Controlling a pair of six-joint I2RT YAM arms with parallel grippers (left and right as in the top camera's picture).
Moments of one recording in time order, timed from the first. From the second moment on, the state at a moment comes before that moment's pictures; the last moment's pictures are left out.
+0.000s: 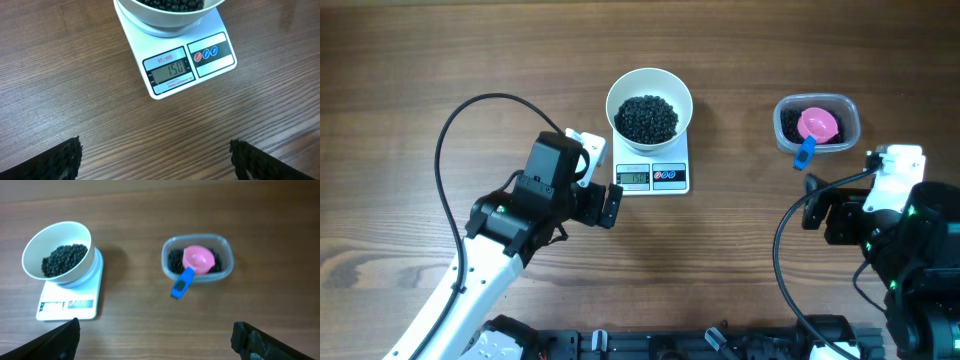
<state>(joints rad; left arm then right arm) -0.43 1.15 0.91 -0.75 0.08 -0.09 0.01 0.71 1.10 -1.02 -0.03 0.06</state>
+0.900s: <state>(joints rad) -0.43 1.15 0.91 -0.75 0.08 -0.09 0.01 0.15 0.23 -0.04 -0.03 0.01</state>
